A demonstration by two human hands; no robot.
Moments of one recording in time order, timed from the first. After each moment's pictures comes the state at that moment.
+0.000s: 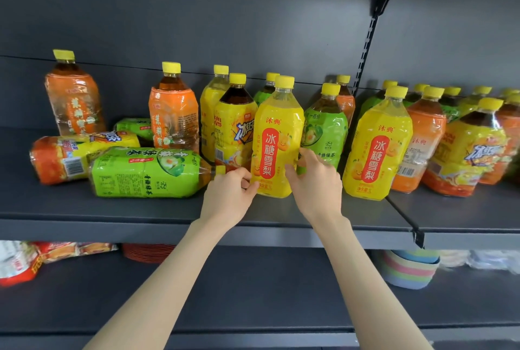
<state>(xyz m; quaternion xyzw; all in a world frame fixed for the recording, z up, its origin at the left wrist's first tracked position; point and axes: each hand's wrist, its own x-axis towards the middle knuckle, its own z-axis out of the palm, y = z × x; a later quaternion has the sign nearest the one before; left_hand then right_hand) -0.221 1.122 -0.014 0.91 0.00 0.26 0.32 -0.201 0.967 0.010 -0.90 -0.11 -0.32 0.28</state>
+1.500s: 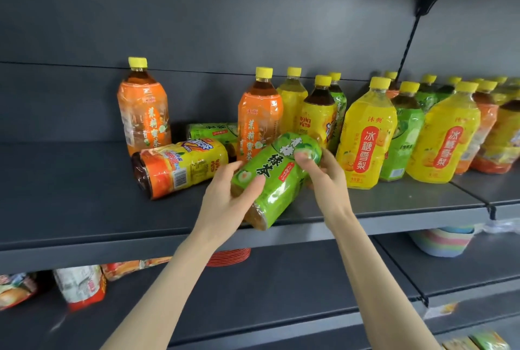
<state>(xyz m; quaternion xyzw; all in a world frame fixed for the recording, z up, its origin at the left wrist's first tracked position) -0.284 1.331 -0.011 0.79 -0.11 0.16 0.59 -0.254 1.157 0.007 -0.73 -0.03 -0.15 0.66</state>
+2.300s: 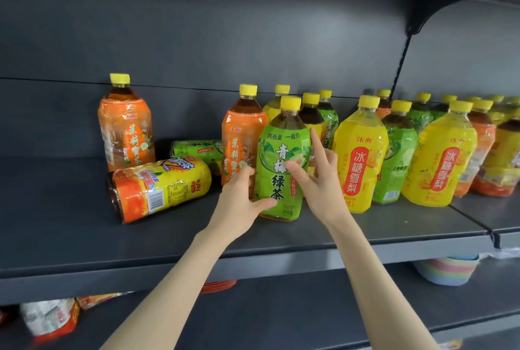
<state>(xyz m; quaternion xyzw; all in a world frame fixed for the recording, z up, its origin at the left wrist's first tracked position) -0.217 1.286 -0.008 0.86 -0.12 0.19 0.46 -0.207 1.125 0.018 -0.80 -0.17 -0.24 0.53</state>
